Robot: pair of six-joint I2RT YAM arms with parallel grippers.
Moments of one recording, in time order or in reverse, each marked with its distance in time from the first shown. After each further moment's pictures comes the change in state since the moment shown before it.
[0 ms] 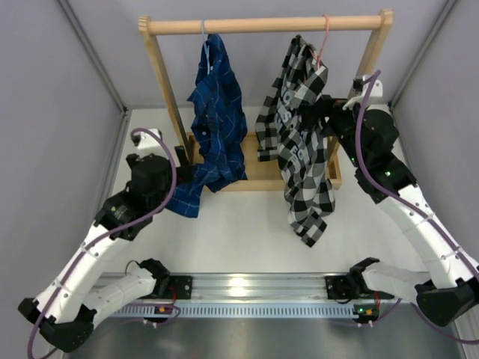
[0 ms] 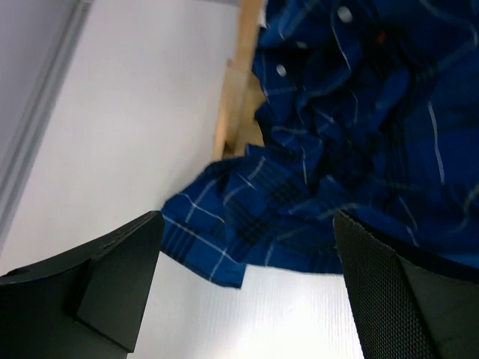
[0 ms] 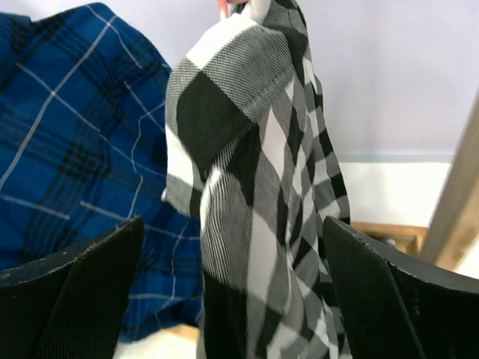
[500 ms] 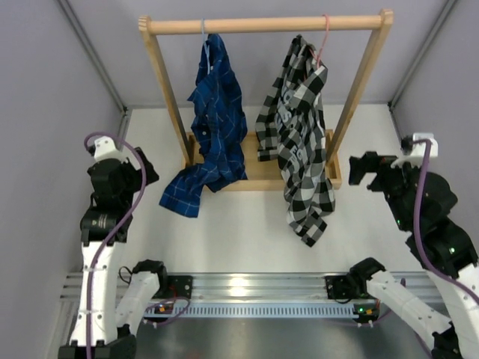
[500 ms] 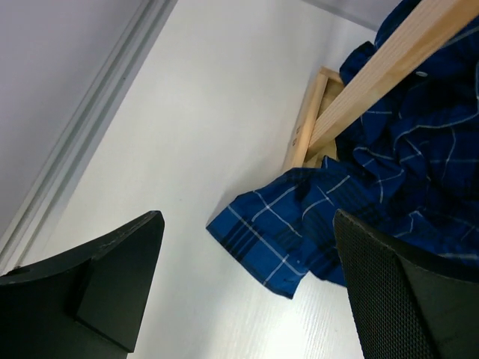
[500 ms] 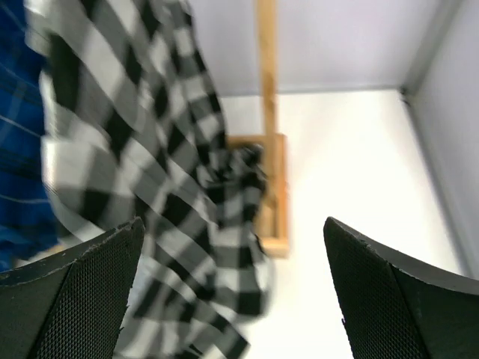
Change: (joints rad) left arm 0.660 -0.097 -0.053 0.013 0.415 0.083; right arm 0.000 -0.473 -0.115 -0.489 0.197 -0.130
